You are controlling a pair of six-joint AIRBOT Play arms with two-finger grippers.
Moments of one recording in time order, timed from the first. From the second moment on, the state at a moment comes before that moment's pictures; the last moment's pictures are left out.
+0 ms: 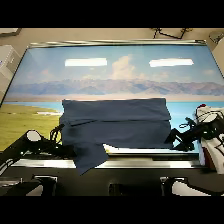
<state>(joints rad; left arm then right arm) -0.06 -1.07 0.41 0.89 -1.17 -1.31 -0.46 -1.41 0.79 -1.21 1.40 1.48</state>
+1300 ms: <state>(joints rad) 0.06 -1.73 1.45 1.00 -1.24 -1.37 -0.20 -1.82 1.56 -1.23 1.17 1.70</state>
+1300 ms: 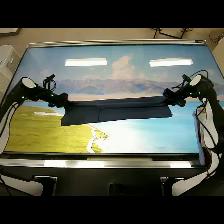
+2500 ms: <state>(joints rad) -0.13 -1.58 1.48 0.91 -1.20 -1.38 -0.28 -1.92 1.65 -0.85 1.38 1.50</state>
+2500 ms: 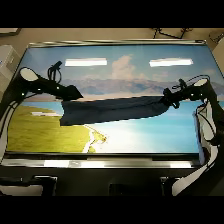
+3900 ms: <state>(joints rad) -0.32 -1.64 1.37 0.88 -0.83 -1.47 0.39 -1.48 1.65 -0.90 1.19 1.90</state>
